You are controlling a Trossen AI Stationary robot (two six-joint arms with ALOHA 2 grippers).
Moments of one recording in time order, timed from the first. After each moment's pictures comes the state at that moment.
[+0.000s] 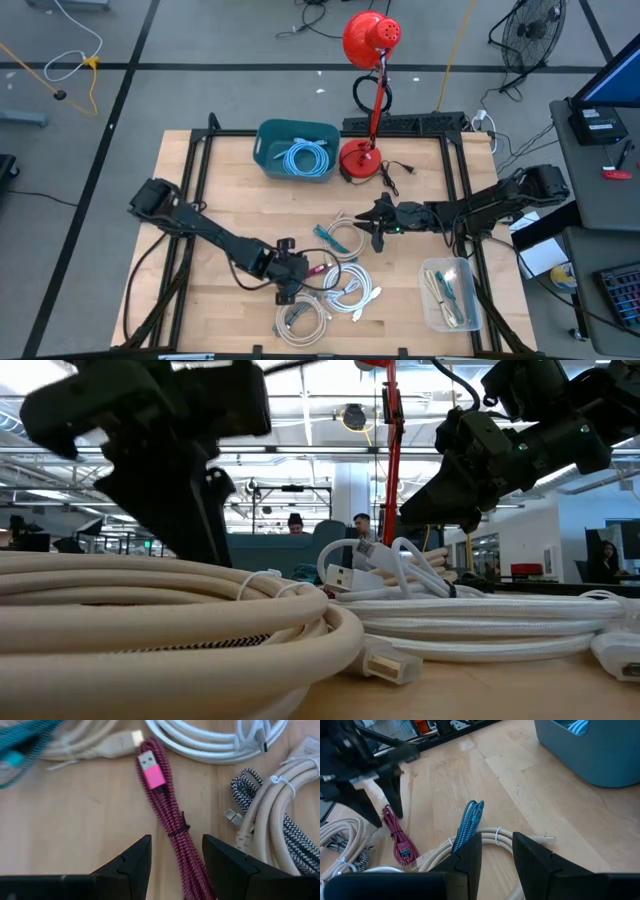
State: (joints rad) left arm -0.44 1.81 1.08 -0.35 -0.19 -0.41; right arm 0.09 1.36 0.37 0.60 0.21 0.40
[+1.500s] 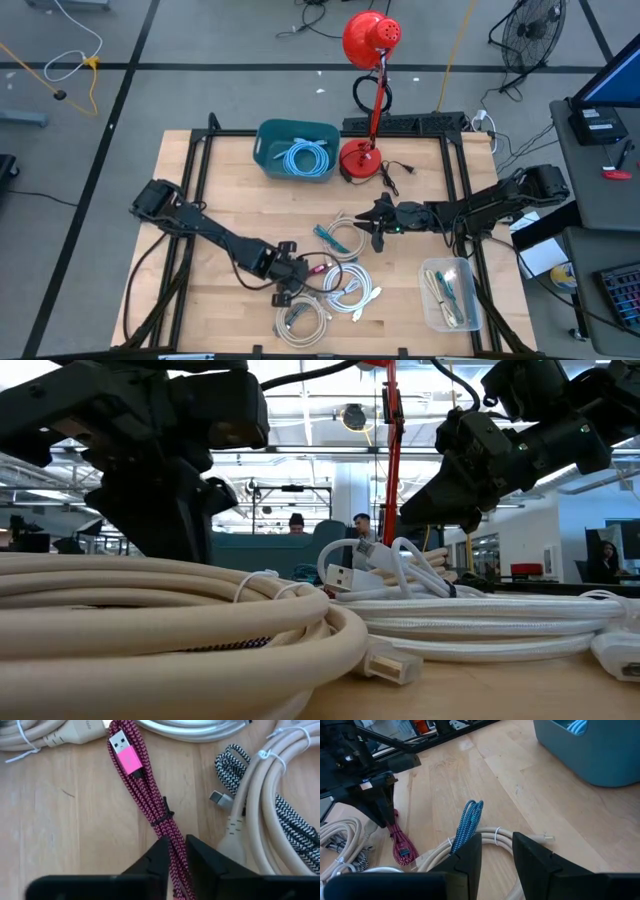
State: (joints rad) left arm -0.43 1.83 1.08 -0.36 -0.09 -0.34; right arm 0.09 1.36 0.37 0.59 0.21 0.41
